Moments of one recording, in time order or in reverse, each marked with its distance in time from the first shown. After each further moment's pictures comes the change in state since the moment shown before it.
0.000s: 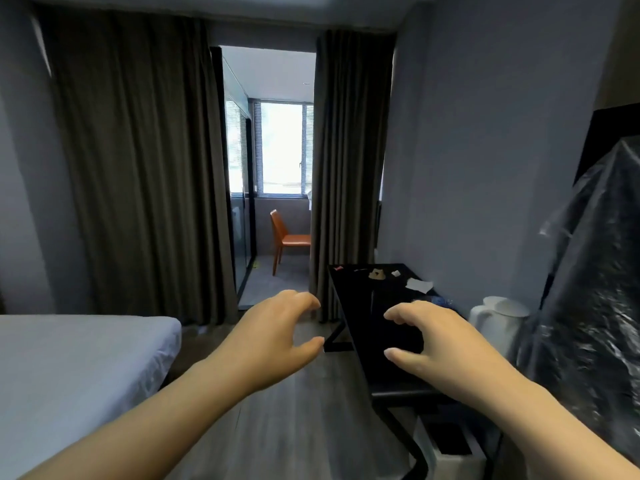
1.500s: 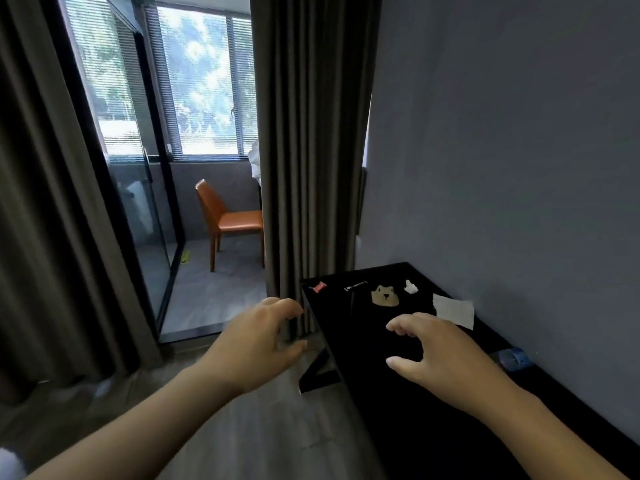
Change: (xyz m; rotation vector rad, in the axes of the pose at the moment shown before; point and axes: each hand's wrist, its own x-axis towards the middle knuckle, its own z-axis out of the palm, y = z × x) left_hand 0.611 -0.481 0.303 -0.158 -0.201 0.046; right_hand 0.668 0.255 0.291 0.040 -0.130 0.307
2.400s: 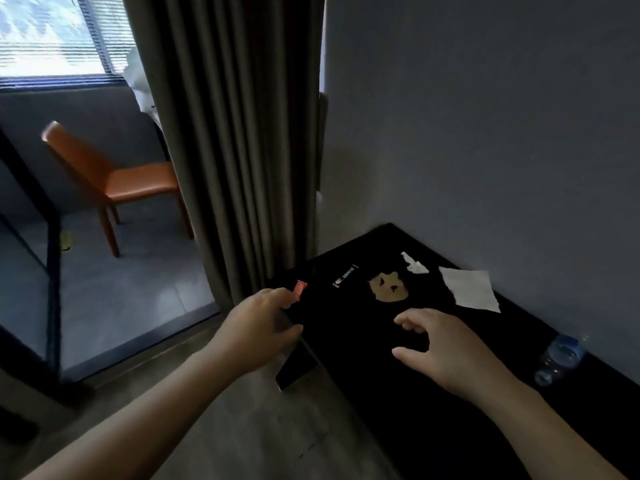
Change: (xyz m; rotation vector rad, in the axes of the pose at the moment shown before) left_hand 0.346 -0.253 0.132 -0.160 -0.282 0.127; right_hand 0.327 0.072 0.128 0.086 -0.052 0.446
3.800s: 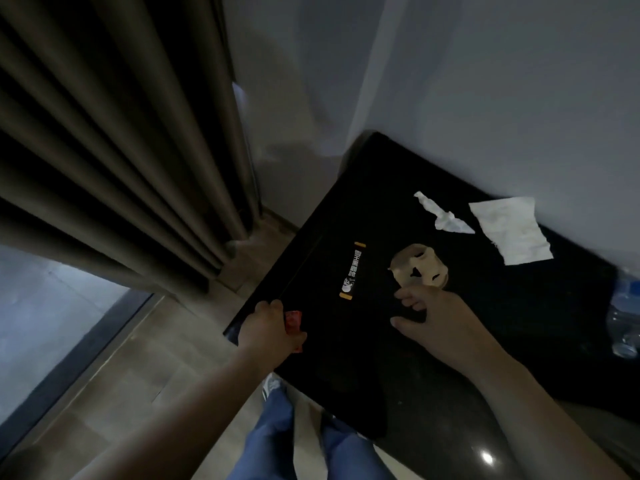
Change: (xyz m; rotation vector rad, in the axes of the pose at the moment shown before) left_hand 0.330 -0.214 0.205 0.083 -0.678 -0.184; right_hand 0.319 0.053 0.107 0.249 -0.128 0.623
